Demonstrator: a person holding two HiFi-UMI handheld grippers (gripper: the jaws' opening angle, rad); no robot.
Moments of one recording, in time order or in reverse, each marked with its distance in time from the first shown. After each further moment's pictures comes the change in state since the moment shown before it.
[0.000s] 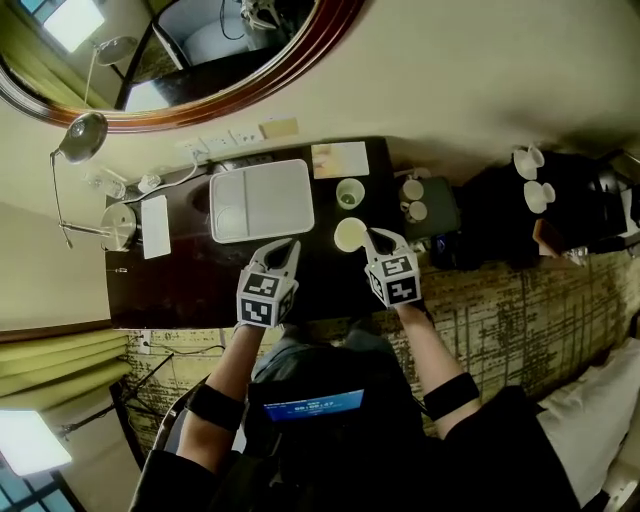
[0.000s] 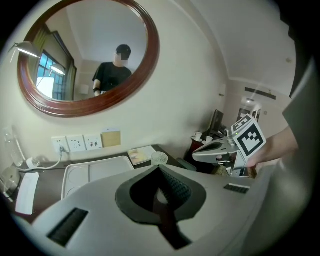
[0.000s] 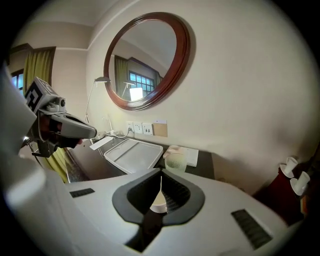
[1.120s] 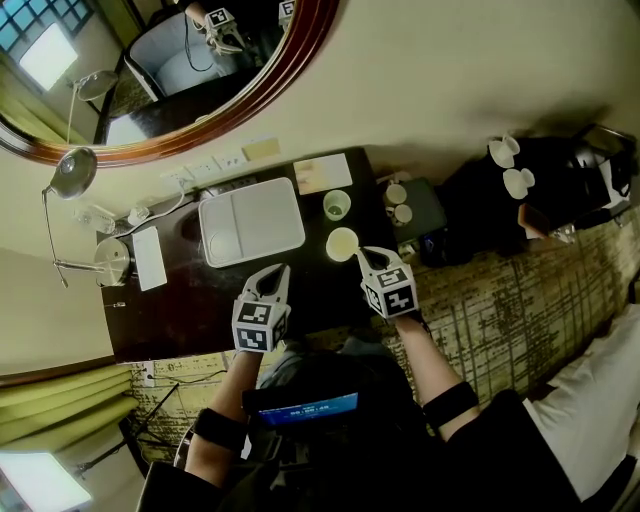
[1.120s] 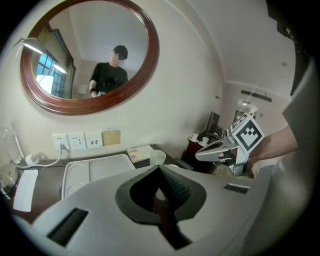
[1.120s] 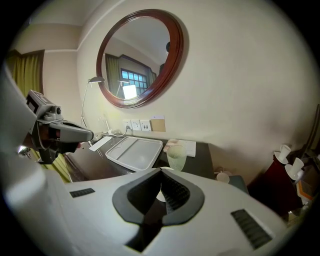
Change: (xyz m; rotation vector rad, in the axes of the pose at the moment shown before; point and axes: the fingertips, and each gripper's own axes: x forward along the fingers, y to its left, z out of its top) left arm -0.021 0.002 -0.015 0.003 -0.021 -0.039; right arm -0.020 0.012 -0.016 0.090 0.056 -0.038
